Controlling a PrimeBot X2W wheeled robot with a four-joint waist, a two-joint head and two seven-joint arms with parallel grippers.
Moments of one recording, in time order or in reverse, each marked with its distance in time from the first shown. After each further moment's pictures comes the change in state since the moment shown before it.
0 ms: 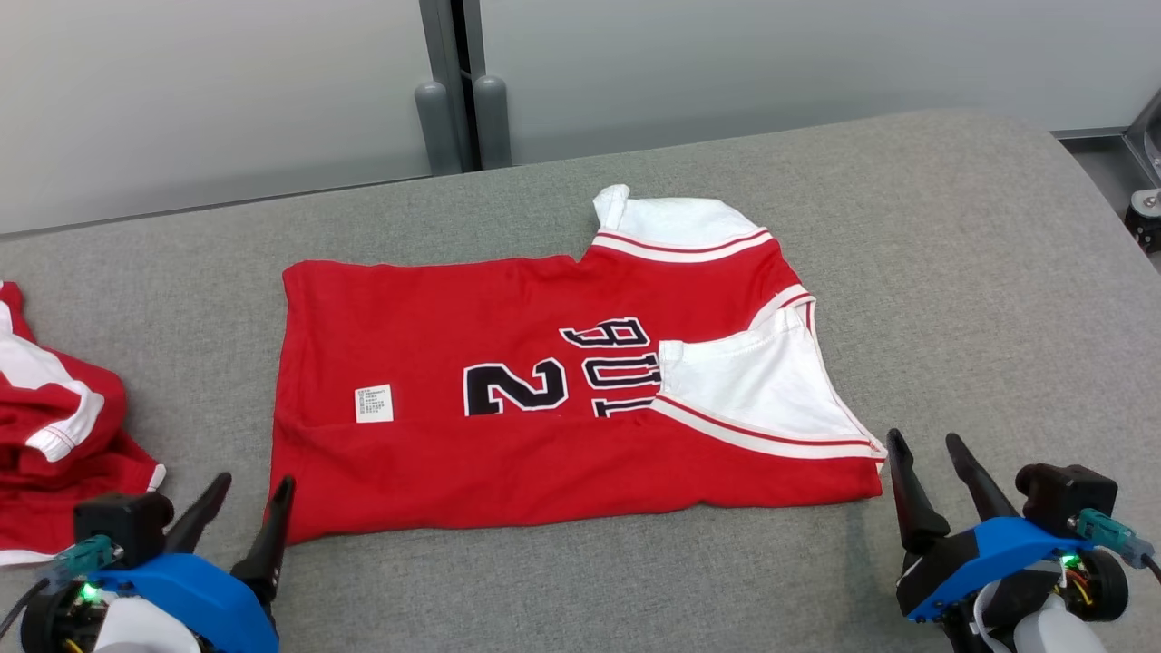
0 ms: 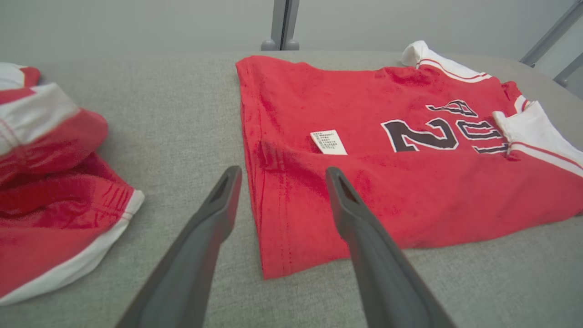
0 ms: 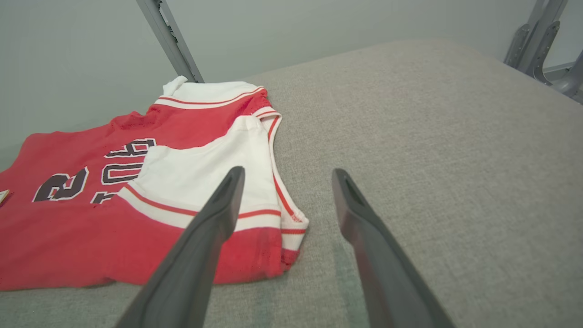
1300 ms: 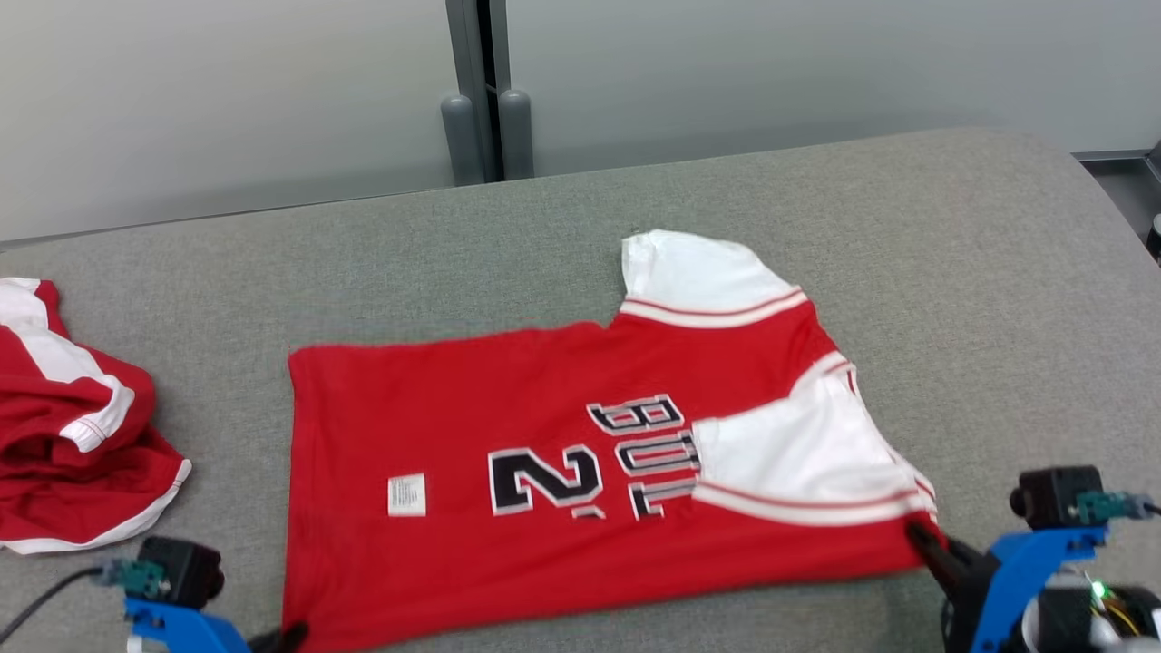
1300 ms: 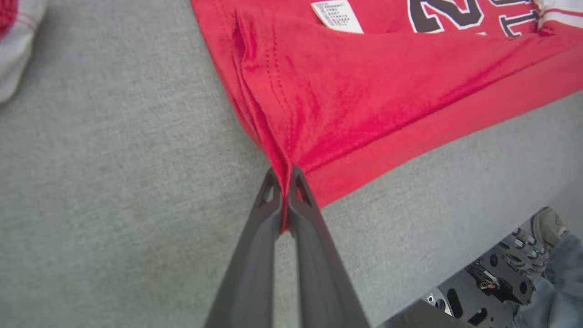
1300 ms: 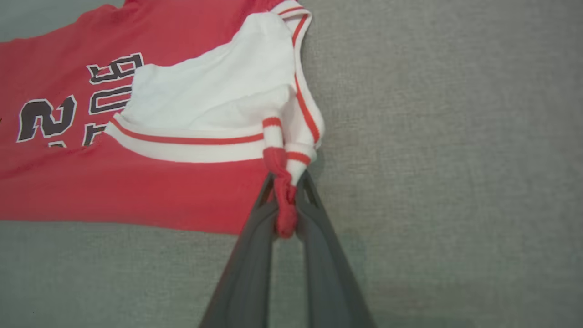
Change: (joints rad) left arm 0.001 0.151 -0.121 -0.174 -0.109 -0.046 0.436; right arm 0.074 -0.114 0.032 -0.171 0.129 0.000 0.532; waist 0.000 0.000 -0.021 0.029
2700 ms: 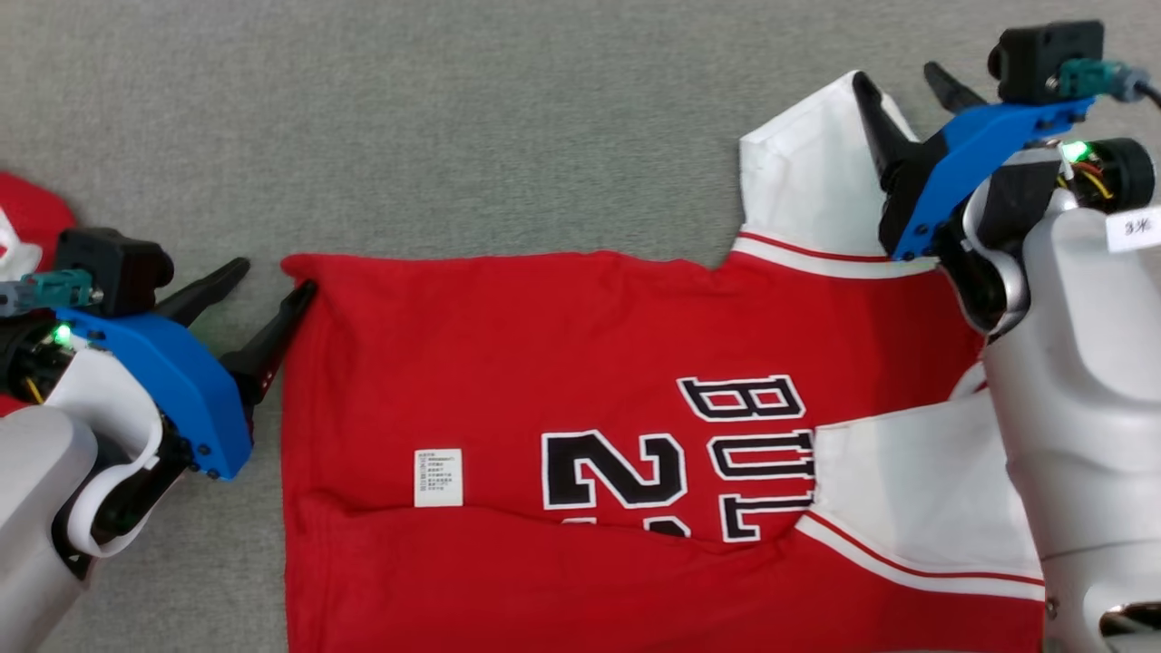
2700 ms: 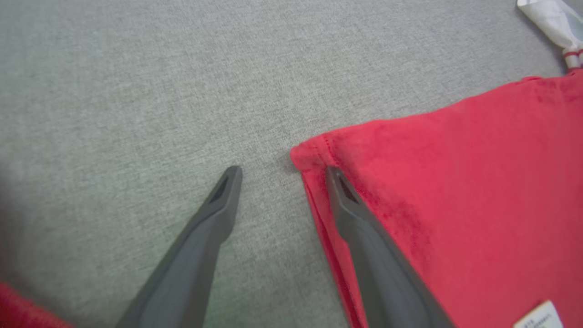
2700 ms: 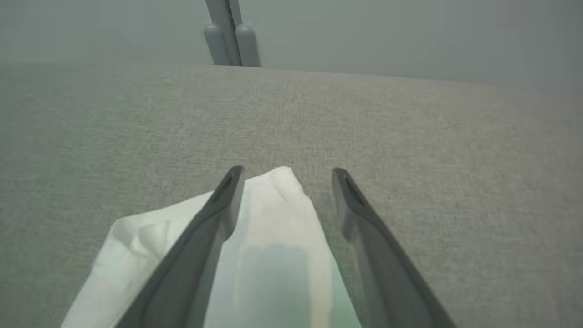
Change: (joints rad) left arm -0.395 -0.100 0.111 0.136 0.183 -0.130 -0.060; right arm -0.793 0.078 0.052 0.415 -0.253 0.000 -0.221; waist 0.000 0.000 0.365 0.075
